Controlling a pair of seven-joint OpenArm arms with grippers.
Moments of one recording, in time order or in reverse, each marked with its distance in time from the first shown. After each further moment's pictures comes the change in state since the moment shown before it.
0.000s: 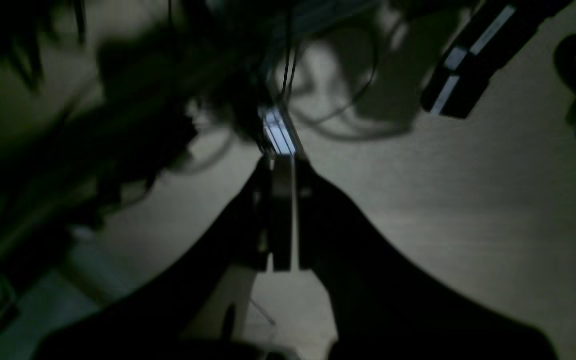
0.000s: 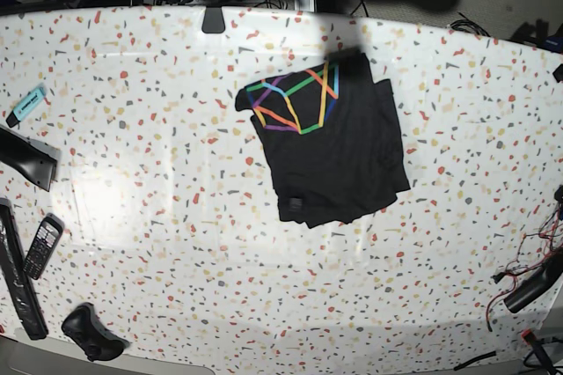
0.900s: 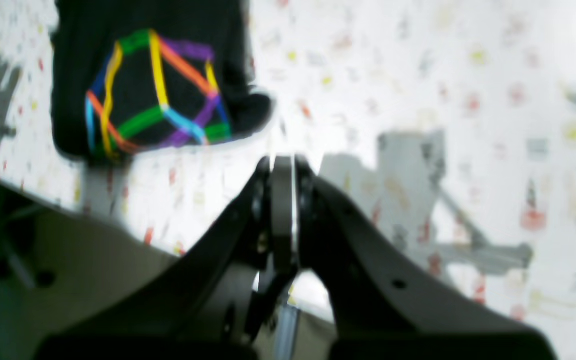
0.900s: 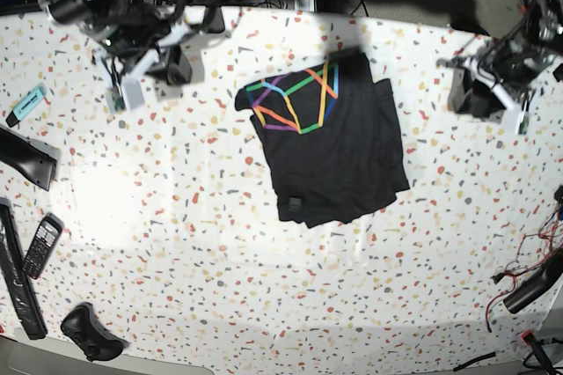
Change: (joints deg) left arm -11.4 -0.6 4.7 49.8 -4.3 4.1 18.3; right arm 4.3 -7.6 -11.9 58.5 5.5 -1.6 -13.5
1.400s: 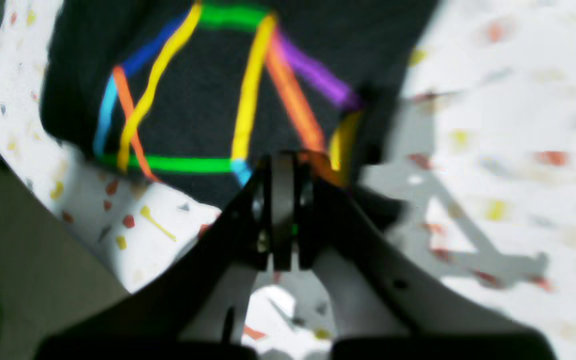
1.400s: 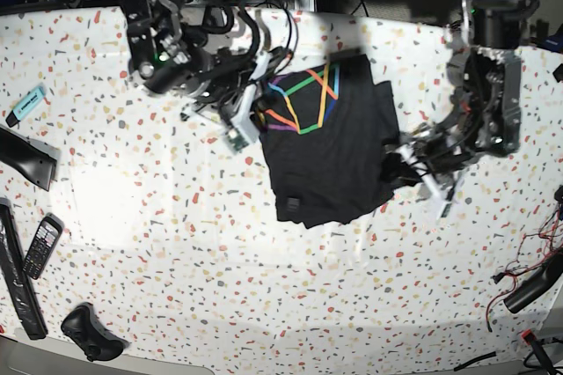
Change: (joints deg) left arm -32.7 2.9 19.0 -32.9 2.0 -1.2 0.2; right arm 21.1 0.6 -28.8 -19.3 -15.0 0.1 5.7
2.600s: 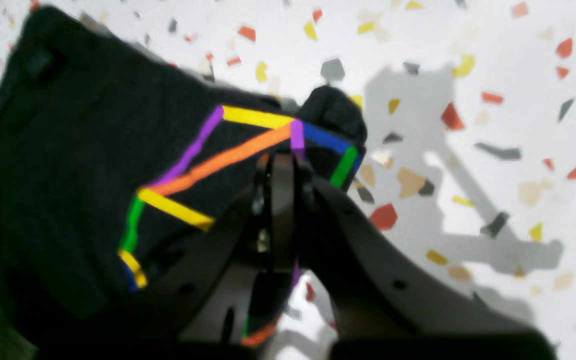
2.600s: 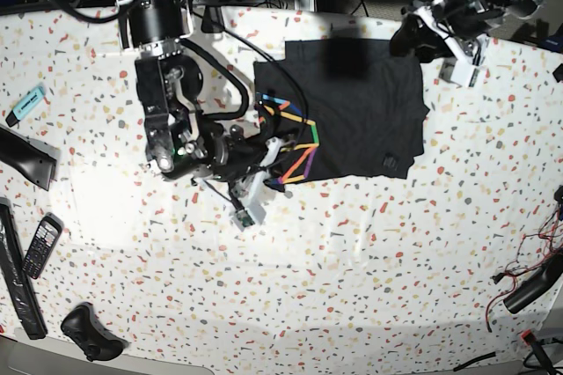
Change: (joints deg) left arm 36.7 4.8 -12.3 31.0 -8.2 -3.2 5.6; right arm 20.7 -4.9 -0.7 -22.8 0.1 0.3 -2.3
